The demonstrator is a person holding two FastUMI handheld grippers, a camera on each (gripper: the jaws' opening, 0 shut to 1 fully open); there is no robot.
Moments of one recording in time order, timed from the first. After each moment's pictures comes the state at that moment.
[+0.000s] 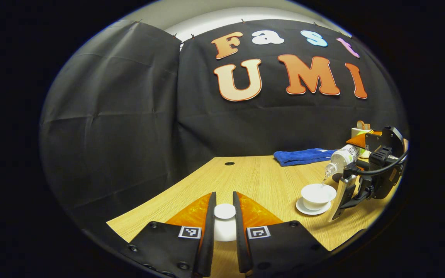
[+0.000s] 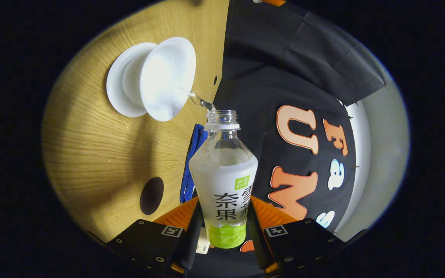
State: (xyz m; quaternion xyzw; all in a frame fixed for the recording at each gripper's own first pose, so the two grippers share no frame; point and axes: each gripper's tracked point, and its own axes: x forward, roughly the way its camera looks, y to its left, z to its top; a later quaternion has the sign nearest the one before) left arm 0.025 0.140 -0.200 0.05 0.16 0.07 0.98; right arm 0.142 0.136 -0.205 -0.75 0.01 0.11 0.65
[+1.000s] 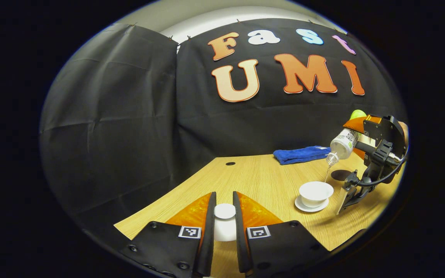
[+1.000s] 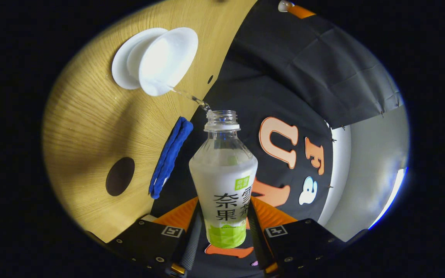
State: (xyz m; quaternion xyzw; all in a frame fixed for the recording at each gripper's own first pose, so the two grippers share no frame) left arm 0.015 0.141 -0.187 0.07 0.16 0.07 0.98; right arm 0.141 0.136 -0.173 -0.81 -0.08 0.07 0.58
